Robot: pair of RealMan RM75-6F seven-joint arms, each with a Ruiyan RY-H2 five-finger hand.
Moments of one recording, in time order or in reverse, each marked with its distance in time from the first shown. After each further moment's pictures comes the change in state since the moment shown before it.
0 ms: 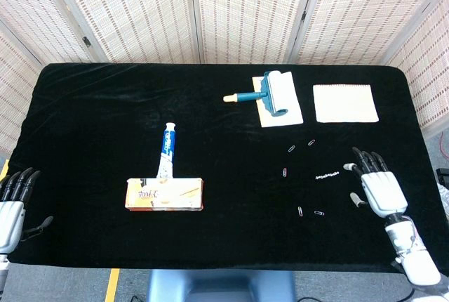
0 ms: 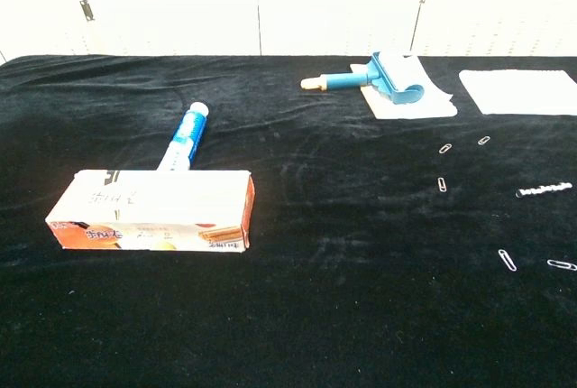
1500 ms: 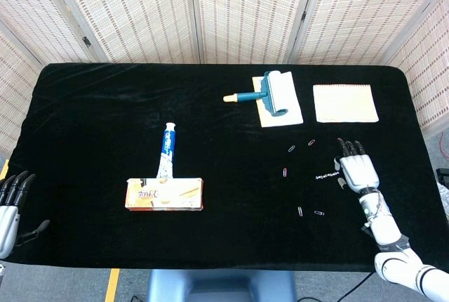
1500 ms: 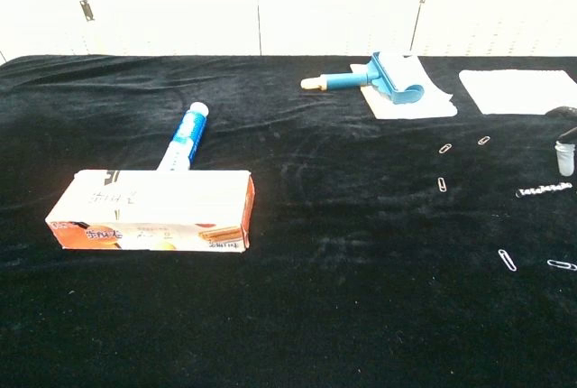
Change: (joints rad) left arm 0.027 0.009 0.011 0.010 0.027 0.032 -0.038; right arm 0.195 -0.273 0.021 0.390 0.185 -0.207 -0.130
